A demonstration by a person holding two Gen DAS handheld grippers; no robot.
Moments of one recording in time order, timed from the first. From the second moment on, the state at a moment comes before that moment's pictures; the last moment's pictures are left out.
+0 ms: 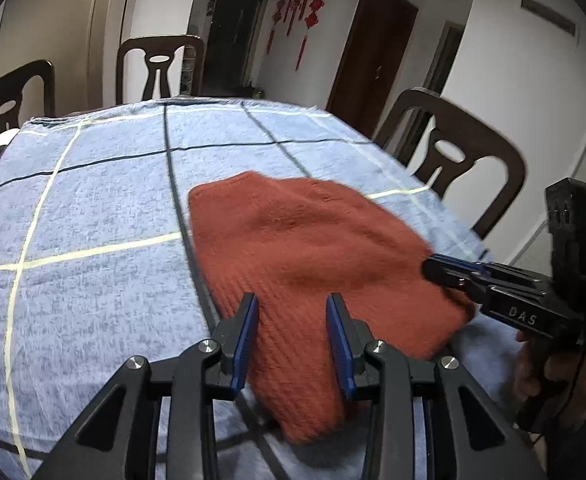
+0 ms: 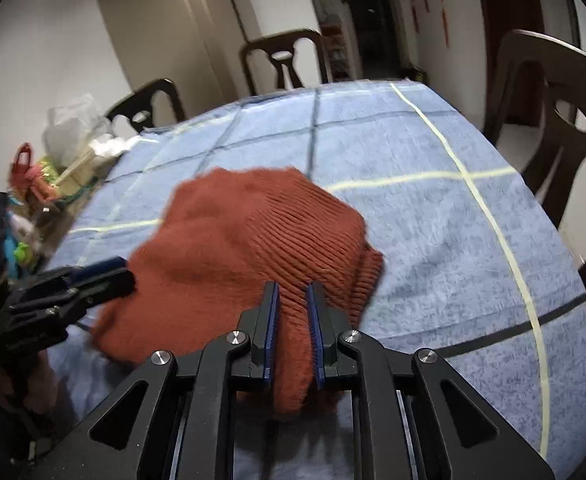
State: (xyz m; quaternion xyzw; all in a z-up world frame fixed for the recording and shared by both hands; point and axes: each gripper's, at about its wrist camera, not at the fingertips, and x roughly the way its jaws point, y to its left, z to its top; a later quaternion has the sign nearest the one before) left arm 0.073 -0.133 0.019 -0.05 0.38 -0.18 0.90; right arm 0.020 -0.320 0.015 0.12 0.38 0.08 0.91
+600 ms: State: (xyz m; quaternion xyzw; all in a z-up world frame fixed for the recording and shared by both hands) left arm 0.081 -0.132 0.031 -0.07 0.37 -0.18 0.91; right arm 0.038 -0.329 0.025 0.15 0.38 0.07 0.91
